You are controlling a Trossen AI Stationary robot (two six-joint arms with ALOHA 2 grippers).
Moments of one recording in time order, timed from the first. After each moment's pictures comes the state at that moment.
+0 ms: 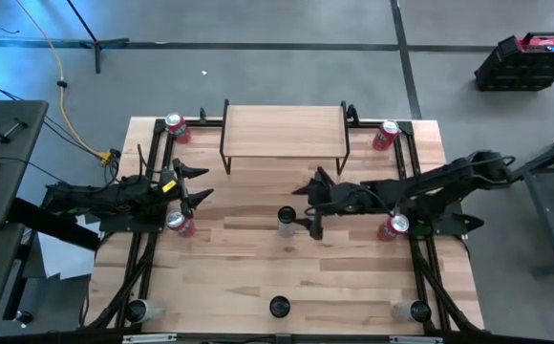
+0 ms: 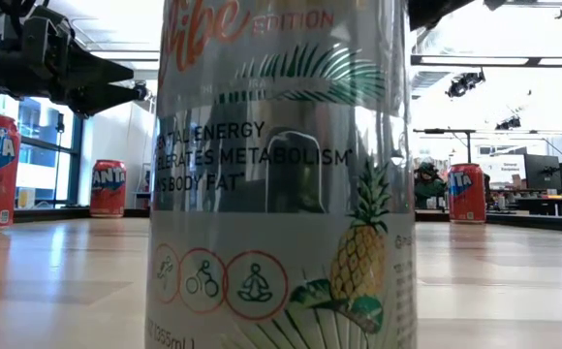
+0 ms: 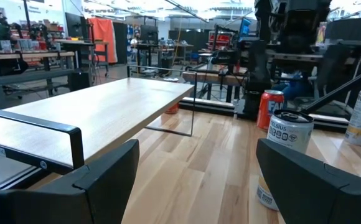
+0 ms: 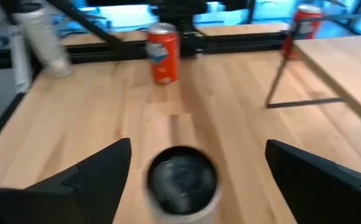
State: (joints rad) left arm -0.06 0.02 0.01 0.06 -0.39 -0.03; right arm 0.16 1.40 0.88 0.10 0.24 0.13
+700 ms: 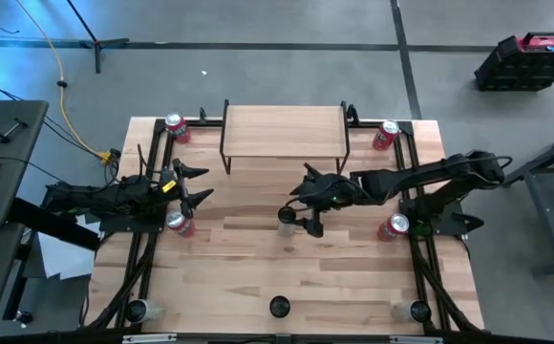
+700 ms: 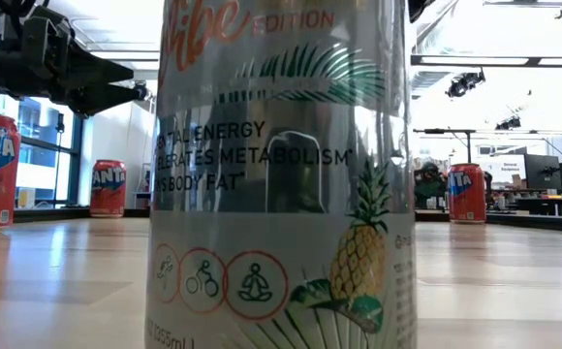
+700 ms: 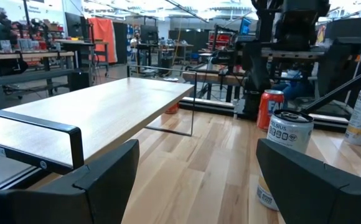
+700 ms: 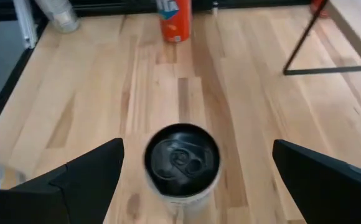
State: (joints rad) left arm -0.06 0.02 0.01 0.06 -0.39 -0.03; right arm 0.10 1.46 1.08 -0.24 0.07 0.11
